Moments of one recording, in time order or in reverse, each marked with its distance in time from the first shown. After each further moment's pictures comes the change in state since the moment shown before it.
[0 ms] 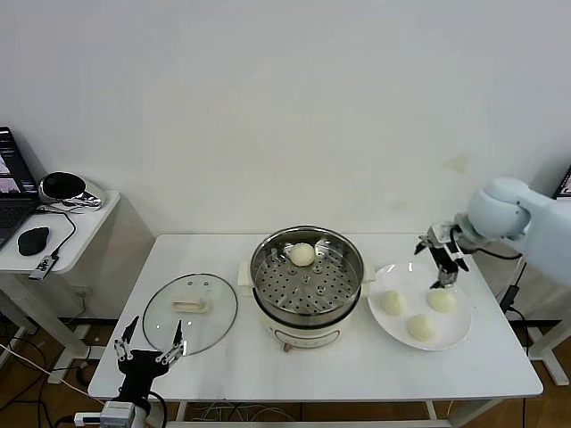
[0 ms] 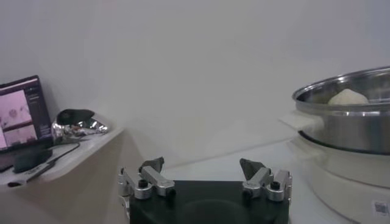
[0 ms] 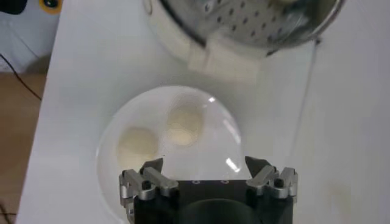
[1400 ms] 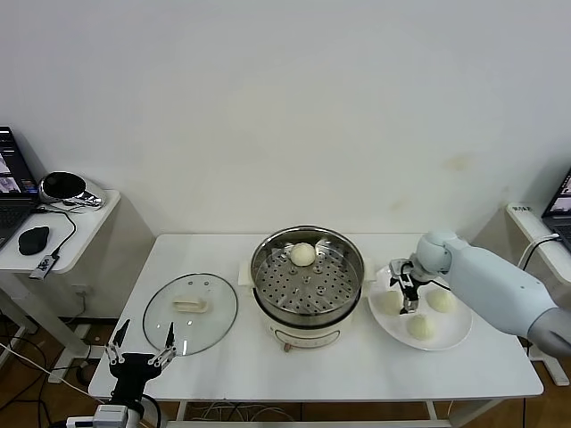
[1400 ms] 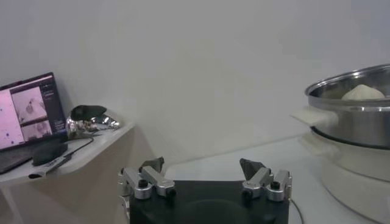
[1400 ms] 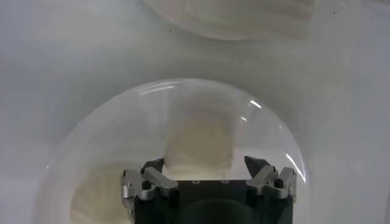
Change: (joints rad) left arm 0.020 -0.021 -0.033 -0.007 0.003 -0.001 0.001; right arm -0.396 0.355 0.289 -0.480 -0.198 0.097 0.048
